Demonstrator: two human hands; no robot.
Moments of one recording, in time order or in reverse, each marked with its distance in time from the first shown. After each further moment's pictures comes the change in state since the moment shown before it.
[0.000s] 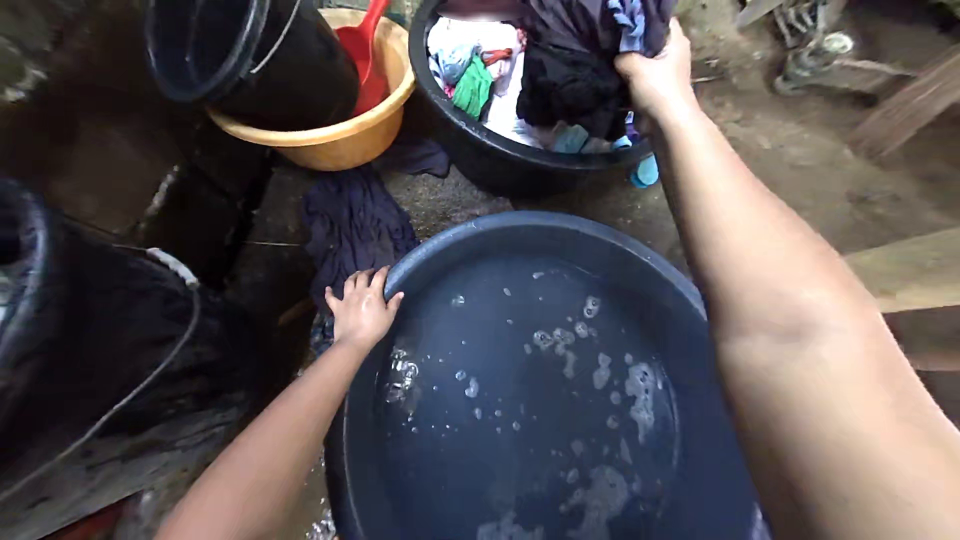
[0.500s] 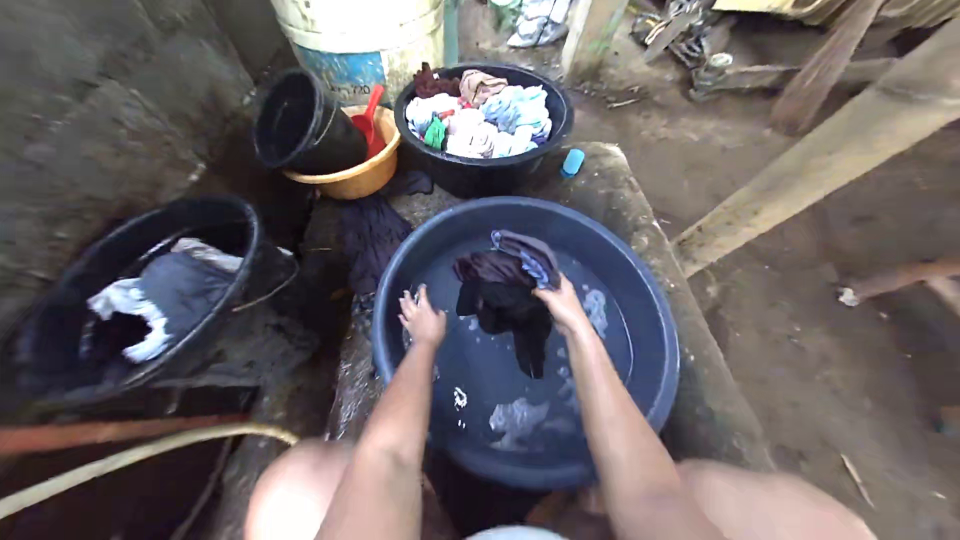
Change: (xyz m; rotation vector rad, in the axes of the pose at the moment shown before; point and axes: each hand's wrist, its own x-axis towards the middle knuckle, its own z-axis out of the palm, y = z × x) left_hand -0.186 0.056 0.058 -0.301 0.071 -0.023; right_hand -0.447 -0.024 -0.049 0.442 -0.074 0.521
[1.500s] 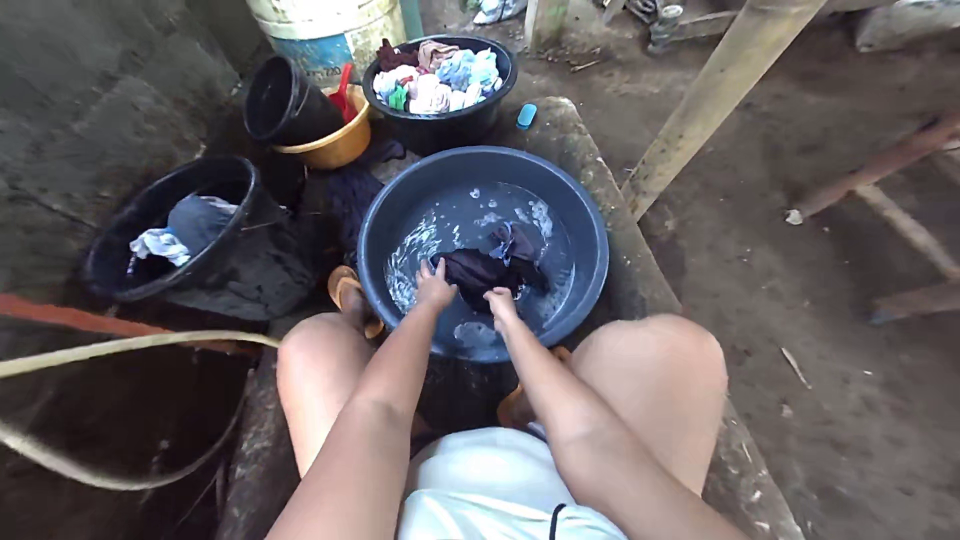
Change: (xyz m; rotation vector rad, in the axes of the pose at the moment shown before) left_hand -0.159 0.034 0.018 0.200 -0.256 0.117; right_hand -0.169 0.108 0.025 0.060 0.151 0.493
